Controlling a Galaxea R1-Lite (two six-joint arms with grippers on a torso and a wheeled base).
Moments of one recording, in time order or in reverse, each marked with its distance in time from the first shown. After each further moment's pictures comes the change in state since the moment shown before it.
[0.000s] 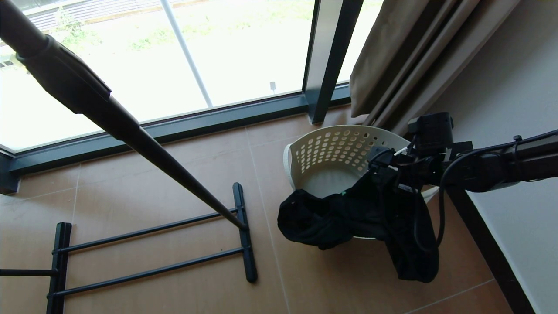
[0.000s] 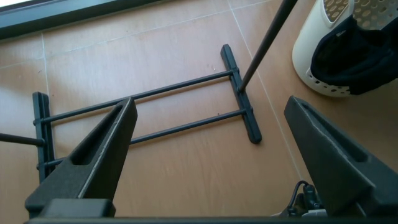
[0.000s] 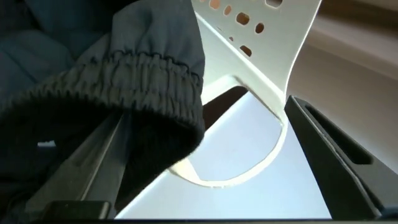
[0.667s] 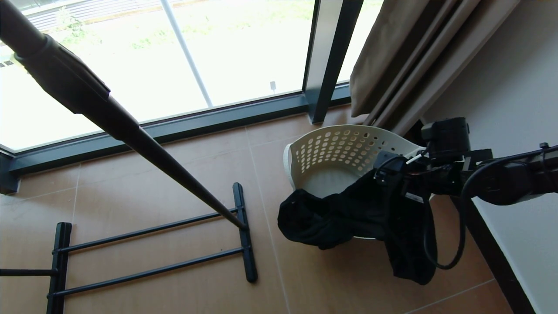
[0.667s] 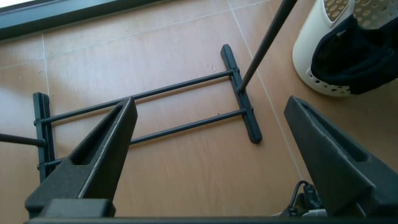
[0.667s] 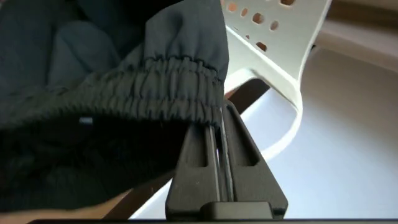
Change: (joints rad) left arm 0.000 0.000 0.000 0.000 0.000 0.002; right arm 0.005 -0.120 0.162 -0.029 0.084 0.026
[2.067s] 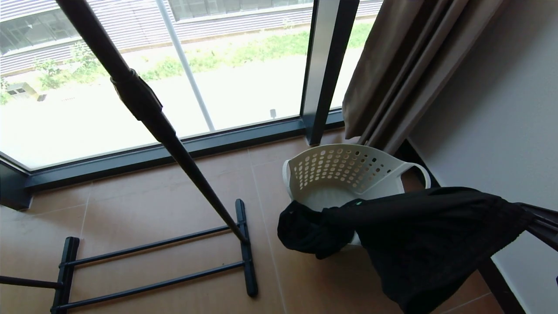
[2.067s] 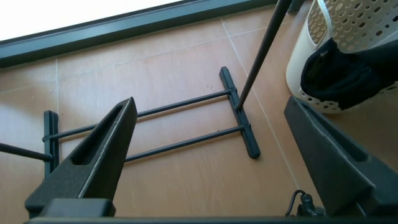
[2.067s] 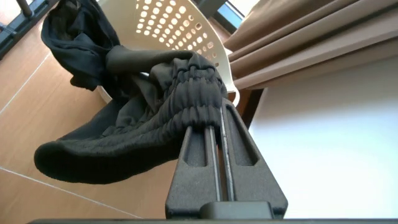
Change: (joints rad) left arm 0.000 0.000 -0.001 0.002 0.000 0.002; right arm 0.222 -0.998 0.608 -0.003 0.143 0.314
